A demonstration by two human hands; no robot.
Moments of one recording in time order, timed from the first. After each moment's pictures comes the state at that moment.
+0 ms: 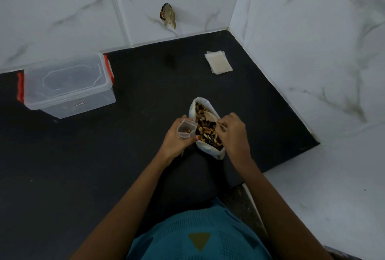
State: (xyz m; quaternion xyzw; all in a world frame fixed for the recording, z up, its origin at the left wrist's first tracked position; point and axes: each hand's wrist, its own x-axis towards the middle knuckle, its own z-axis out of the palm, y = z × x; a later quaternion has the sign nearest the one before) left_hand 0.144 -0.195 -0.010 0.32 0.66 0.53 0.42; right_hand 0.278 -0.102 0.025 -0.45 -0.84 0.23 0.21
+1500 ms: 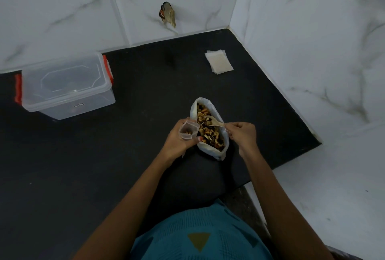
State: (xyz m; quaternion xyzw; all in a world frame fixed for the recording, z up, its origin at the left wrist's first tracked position) left_hand 0.144 -0.194 -0.009 0.33 0.65 0.51 0.45; right_hand 0.283 -0.084 0.031 -0.65 -0.48 0.55 0.20
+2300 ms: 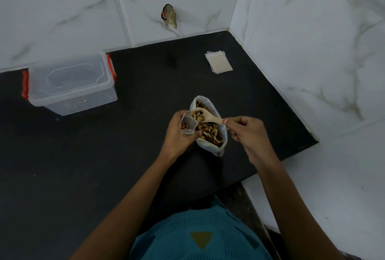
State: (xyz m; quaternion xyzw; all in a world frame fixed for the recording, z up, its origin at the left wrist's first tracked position) left_hand 0.157 -0.198 0.006 0.35 0.69 0.54 0.32; right_hand 0.301 -0.123 0.103 -0.55 -0.55 0.59 0.19
